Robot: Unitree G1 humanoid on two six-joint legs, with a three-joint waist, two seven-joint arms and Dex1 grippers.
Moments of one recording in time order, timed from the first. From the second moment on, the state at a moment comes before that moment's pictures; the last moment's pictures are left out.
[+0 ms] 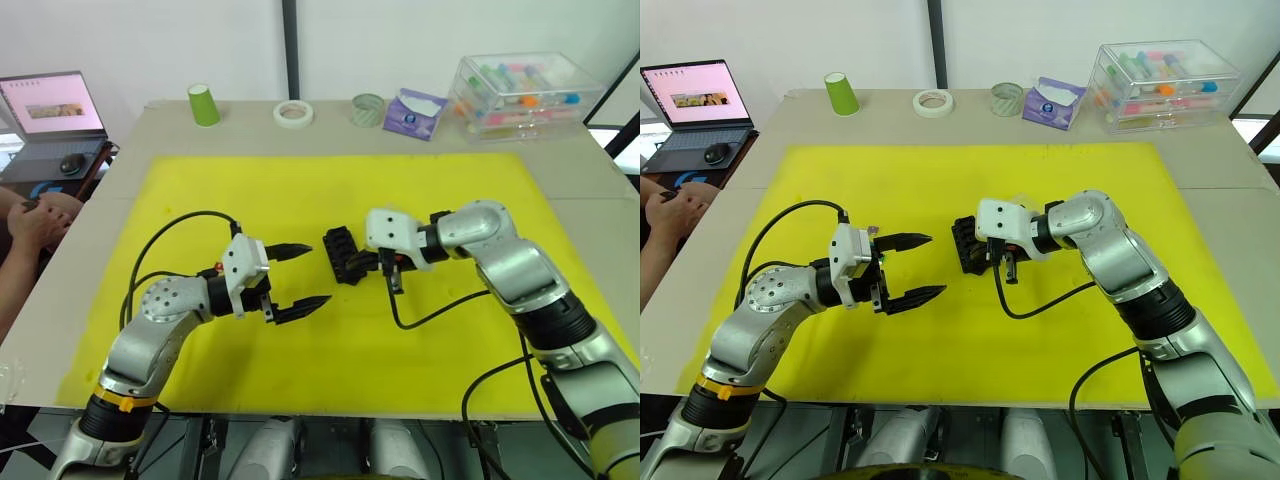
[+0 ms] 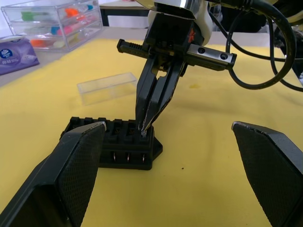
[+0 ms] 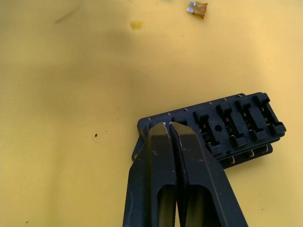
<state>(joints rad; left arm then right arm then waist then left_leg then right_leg) -0.23 0.52 -0.11 -0.33 -0.44 0.28 -0.94 -0.73 -0.69 0.37 -0.11 0.05 0.51 1.21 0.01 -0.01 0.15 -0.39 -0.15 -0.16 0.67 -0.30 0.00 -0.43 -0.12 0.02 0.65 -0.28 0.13</state>
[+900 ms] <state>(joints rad) -0.23 0.52 -0.10 -0.35 -0.45 0.31 -0.92 -0.68 -0.68 0.34 -0.07 0.07 0.43 1.16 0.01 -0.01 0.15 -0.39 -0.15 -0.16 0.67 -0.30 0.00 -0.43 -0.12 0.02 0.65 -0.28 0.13</state>
